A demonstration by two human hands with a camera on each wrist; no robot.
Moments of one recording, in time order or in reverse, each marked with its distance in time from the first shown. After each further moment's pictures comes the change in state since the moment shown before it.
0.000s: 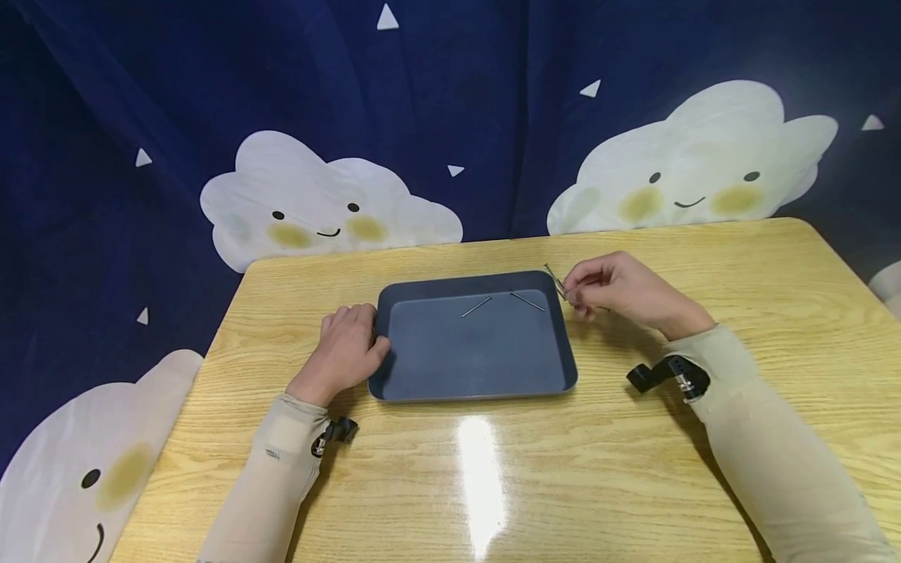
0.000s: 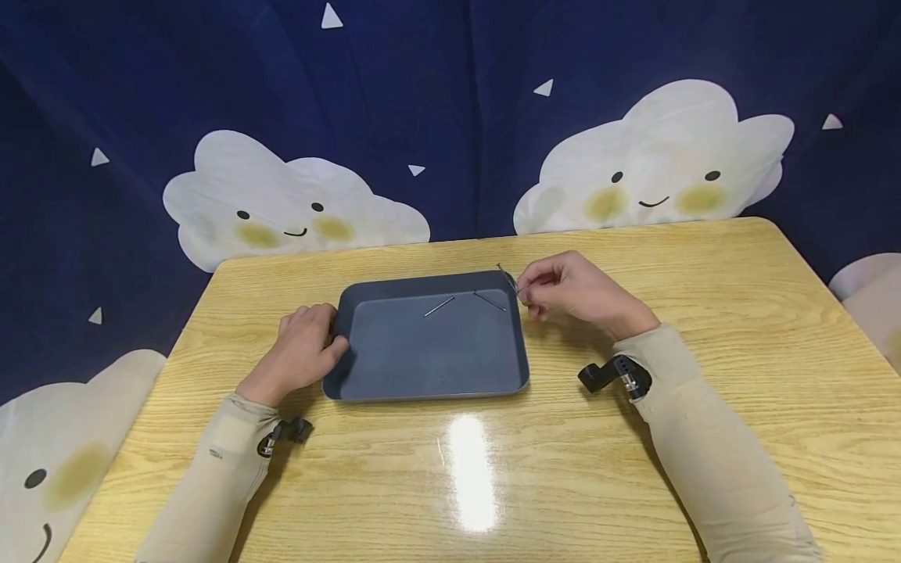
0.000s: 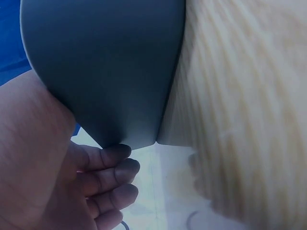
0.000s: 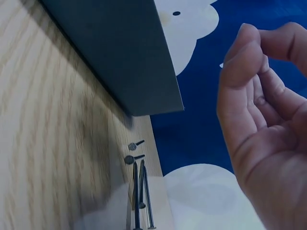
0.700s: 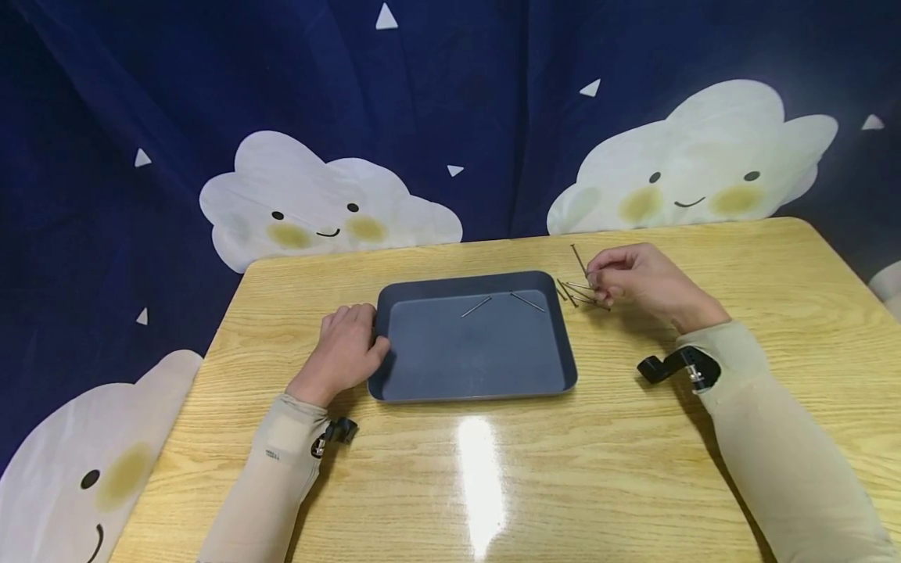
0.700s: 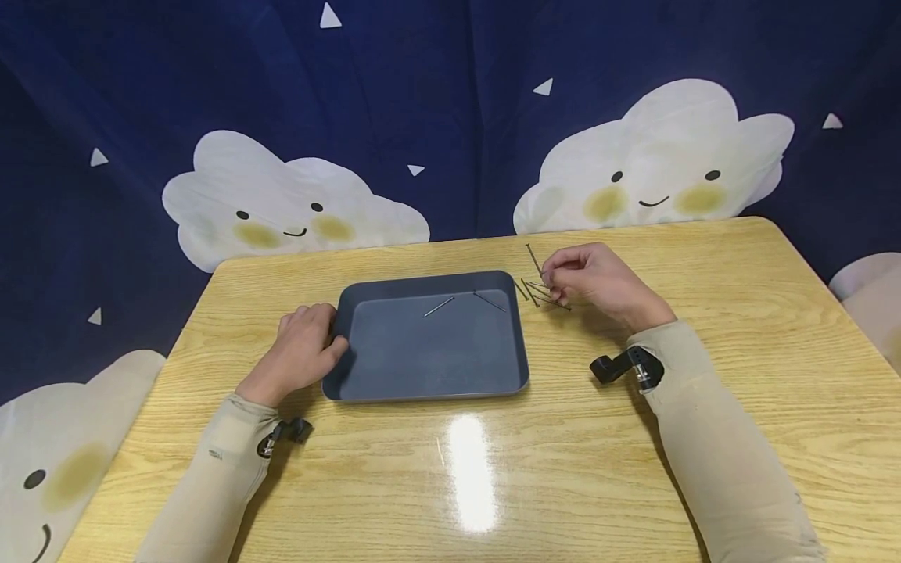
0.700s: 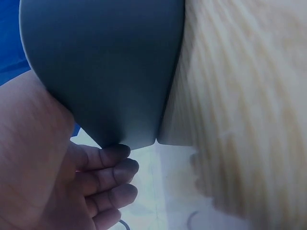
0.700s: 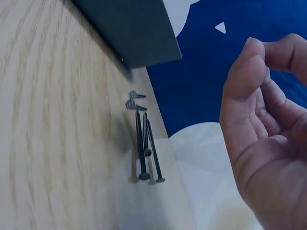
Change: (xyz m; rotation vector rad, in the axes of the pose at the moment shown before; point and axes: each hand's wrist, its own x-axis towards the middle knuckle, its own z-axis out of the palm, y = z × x) left_hand 0.001 0.000 0.001 0.005 0.004 0.004; right_hand 0.001 0.019 -0.024 0.126 0.156 0.091
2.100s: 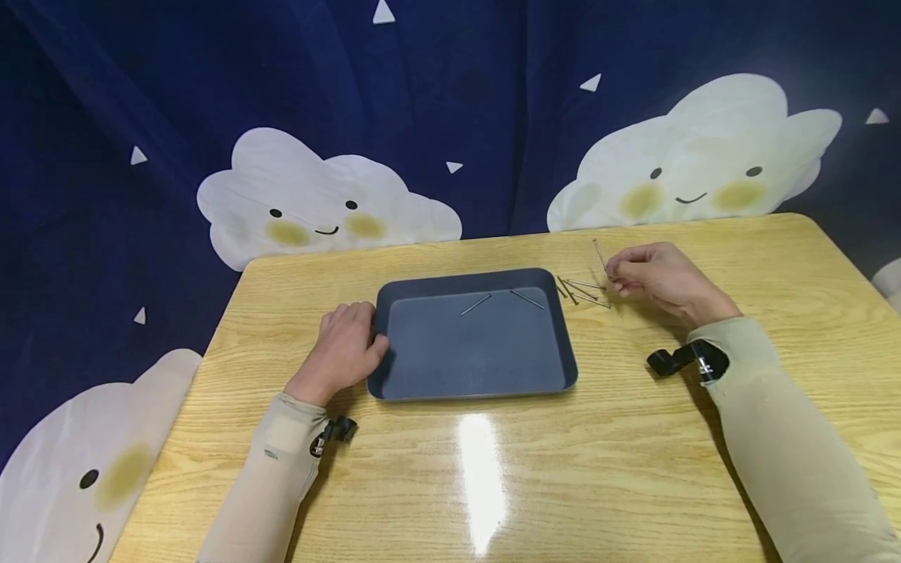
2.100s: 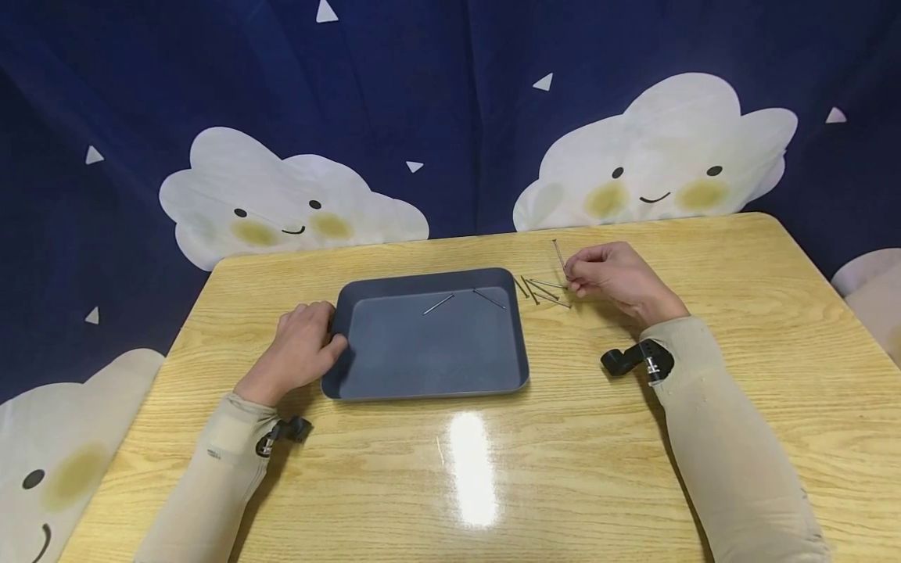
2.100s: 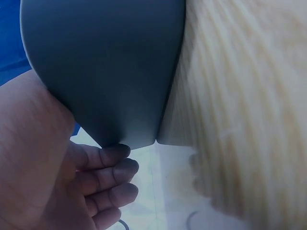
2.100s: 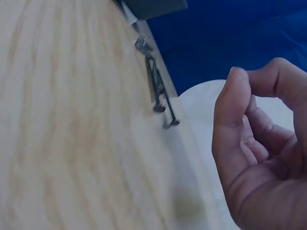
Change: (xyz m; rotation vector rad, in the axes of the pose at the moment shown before) left_hand 0.000 0.000 -0.001 -0.002 -0.001 0.008; right_hand 0.011 0.028 -0.027 0.080 0.085 0.112
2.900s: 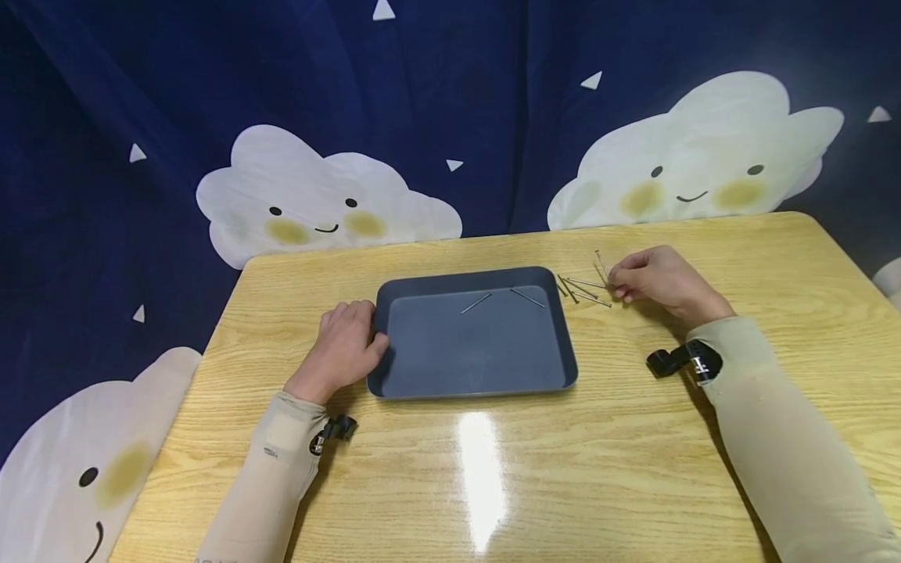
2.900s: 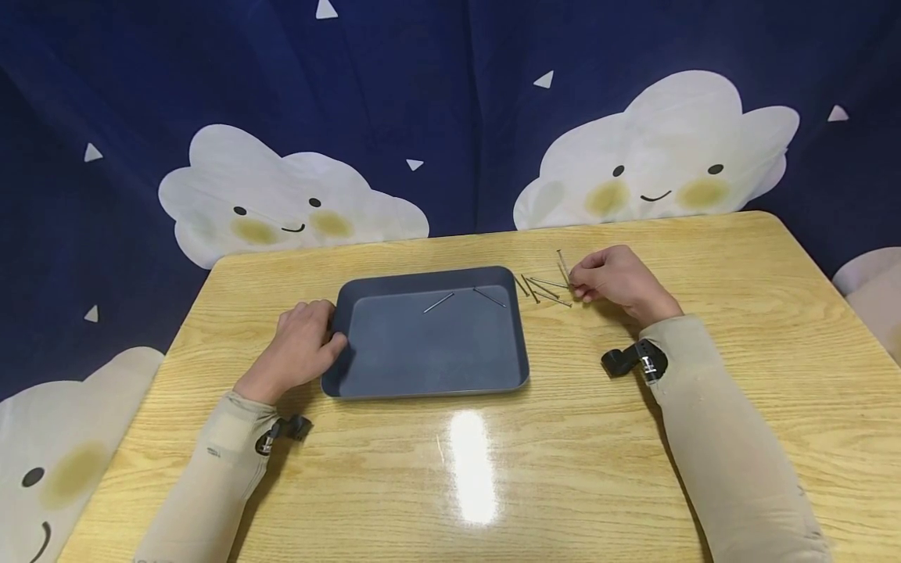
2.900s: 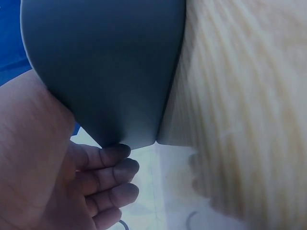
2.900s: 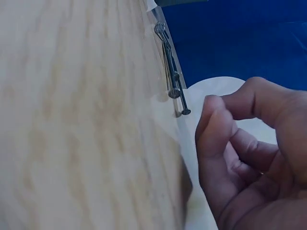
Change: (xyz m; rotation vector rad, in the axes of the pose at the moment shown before) left_hand 0.000 -0.001 0.001 0.003 0.008 0.011; right_hand 0.008 0.008 0.000 -0.308 0.010 0.045
